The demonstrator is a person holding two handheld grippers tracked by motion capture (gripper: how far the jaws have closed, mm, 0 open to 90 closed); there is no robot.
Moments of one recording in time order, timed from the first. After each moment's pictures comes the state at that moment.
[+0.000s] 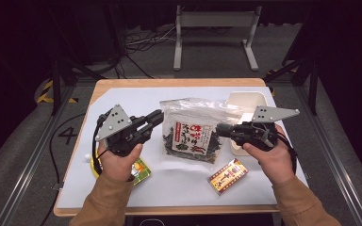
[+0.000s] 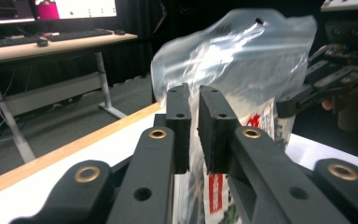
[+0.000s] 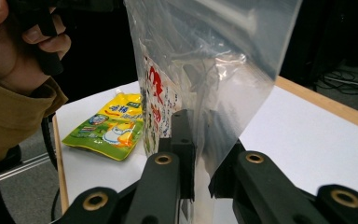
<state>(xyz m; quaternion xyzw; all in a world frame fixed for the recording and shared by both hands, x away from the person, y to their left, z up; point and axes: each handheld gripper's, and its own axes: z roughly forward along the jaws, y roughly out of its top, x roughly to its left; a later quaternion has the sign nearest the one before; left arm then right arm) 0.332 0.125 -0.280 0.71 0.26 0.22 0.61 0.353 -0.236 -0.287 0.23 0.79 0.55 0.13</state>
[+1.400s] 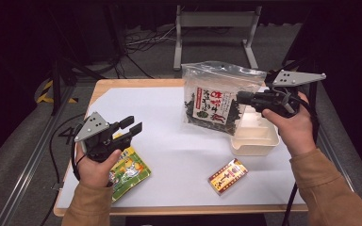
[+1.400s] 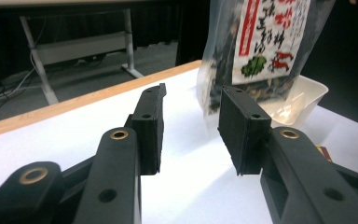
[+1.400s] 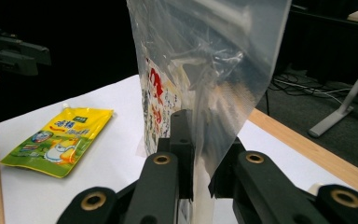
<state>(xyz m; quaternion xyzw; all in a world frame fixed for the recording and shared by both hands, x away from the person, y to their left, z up) 0.336 0.175 -0.306 0.73 0.34 0.21 0.56 0.399 -0.279 -0.230 0.27 0.79 0.52 0.19</state>
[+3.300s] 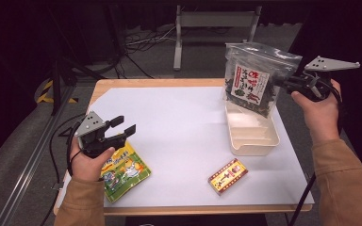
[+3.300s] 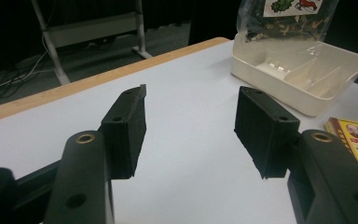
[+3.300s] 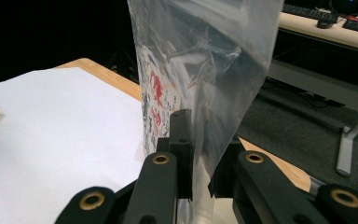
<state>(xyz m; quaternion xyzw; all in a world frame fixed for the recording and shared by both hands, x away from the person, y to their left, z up) 0.358 0.200 -0.329 0.74 0.35 0.22 0.53 0.436 -0.363 -0.228 0.35 0.75 0.47 0.30</state>
